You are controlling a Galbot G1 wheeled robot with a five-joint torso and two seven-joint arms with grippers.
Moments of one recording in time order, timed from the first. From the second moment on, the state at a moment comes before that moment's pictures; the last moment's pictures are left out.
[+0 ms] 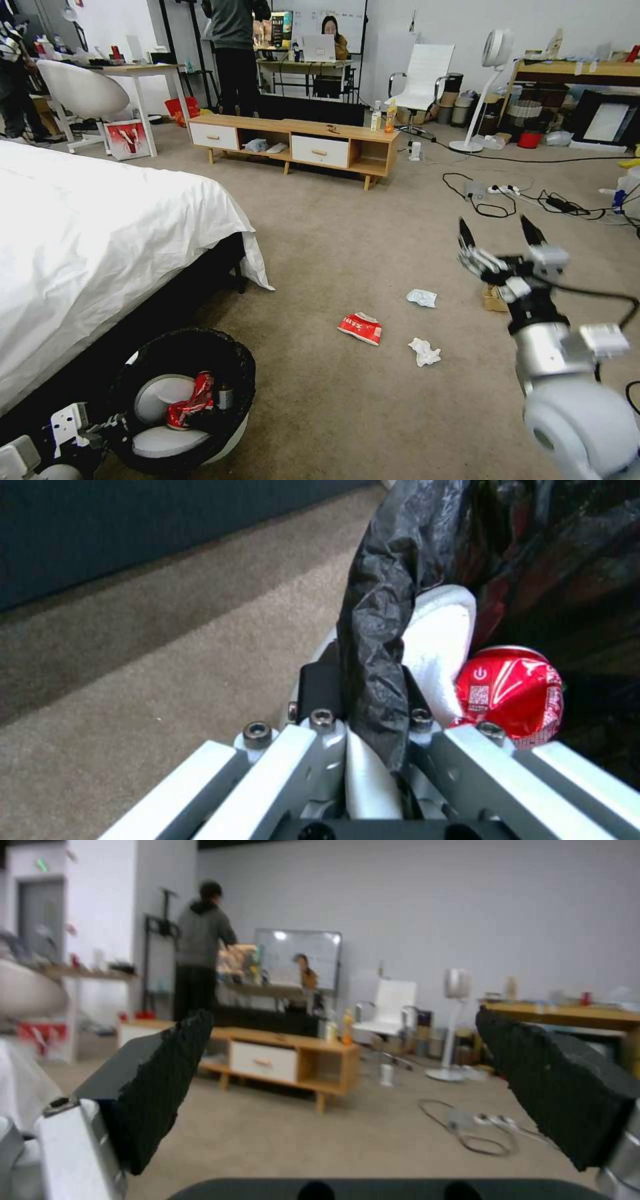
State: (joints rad) left arm 1.67 -1.39 -1.00 -2.29 -0.87 0.74 -0.28; right arm -1.39 1.02 0.55 2.32 0.34 -0.05 0.37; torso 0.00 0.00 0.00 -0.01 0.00
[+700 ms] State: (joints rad) left arm 1.66 -1.40 -0.95 -2.29 -0.84 0.74 -0.24; right arm -1.60 1.24 0.54 2.29 0.08 0.08 0.34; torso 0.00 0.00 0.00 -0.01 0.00
